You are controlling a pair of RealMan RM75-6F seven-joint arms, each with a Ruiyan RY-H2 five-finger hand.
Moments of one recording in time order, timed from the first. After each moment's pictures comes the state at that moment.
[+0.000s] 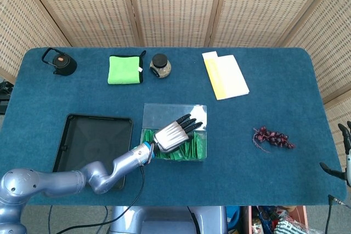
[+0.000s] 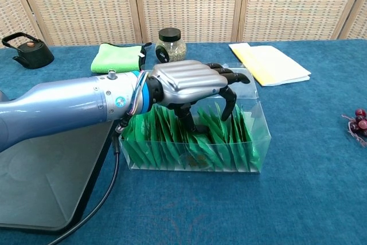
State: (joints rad) left arm -1.06 -1.74 -0.15 -1.29 1.43 0.77 0.29; right arm 0.04 -1.08 0.15 -1.55 -1.34 1.46 0.08
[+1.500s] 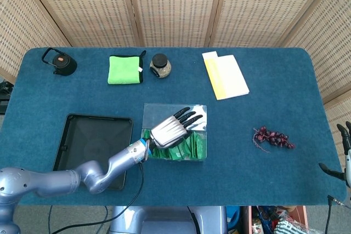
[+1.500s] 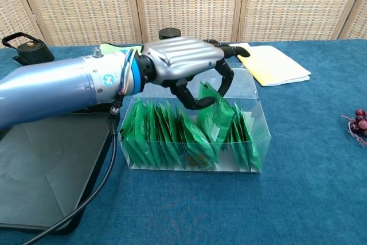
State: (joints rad) left arm -1.05 -1.67 -0.17 -1.38 1.43 0.85 0.24; right arm 0.04 -1.08 0.14 -1.56 -1.35 1.46 0.09
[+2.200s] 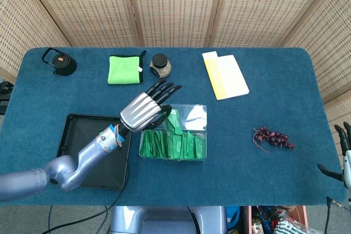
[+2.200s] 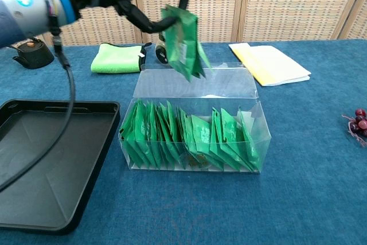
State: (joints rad) left arm -0.94 -1.41 -0.20 -1.54 1.50 1.06 0.10; right arm 0.03 -1.08 0.13 -1.57 -1.37 1.48 0.07
